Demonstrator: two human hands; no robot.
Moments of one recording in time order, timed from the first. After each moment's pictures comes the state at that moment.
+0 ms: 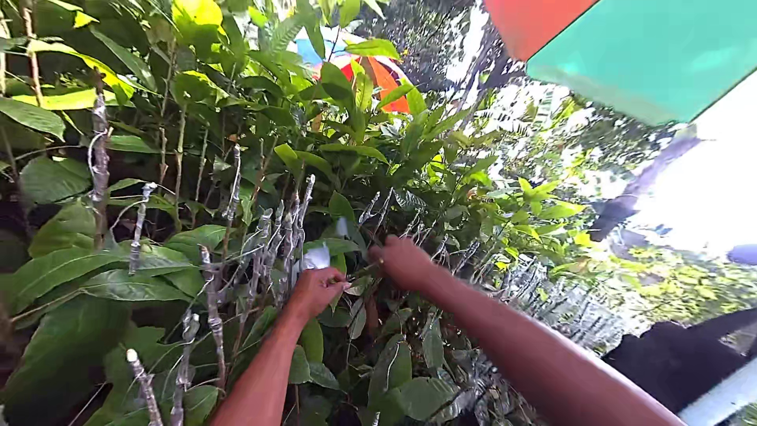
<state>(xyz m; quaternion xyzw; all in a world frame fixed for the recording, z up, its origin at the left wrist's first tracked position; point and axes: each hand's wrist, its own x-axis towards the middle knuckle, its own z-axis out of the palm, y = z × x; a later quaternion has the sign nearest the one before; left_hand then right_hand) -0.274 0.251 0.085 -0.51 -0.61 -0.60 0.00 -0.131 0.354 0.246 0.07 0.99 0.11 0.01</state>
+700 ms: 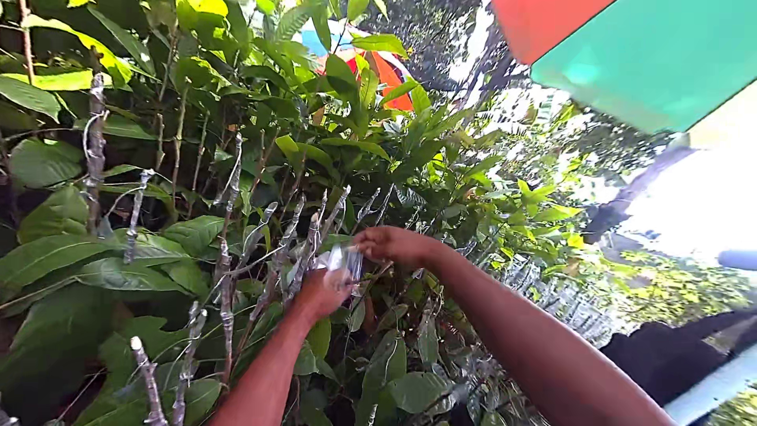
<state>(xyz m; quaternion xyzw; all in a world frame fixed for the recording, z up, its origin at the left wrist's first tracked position) -0.252 0.256 0.088 -0.53 -0.67 -0.52 0.02 -0.144 0.367 0.261 0.06 0.99 -0.13 0.09</state>
